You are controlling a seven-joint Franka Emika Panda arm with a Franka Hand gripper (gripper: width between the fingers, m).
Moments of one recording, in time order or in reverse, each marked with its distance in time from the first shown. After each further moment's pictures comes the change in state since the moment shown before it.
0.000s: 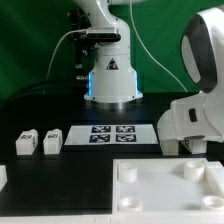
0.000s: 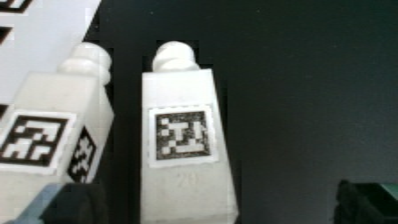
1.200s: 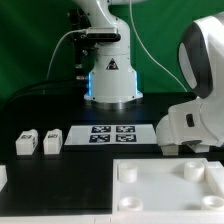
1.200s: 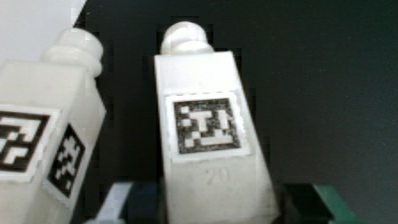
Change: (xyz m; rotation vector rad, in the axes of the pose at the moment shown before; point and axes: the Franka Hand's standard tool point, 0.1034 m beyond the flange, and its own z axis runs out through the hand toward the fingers) arm 0.003 0.001 0.009 0.001 0.006 -0.002
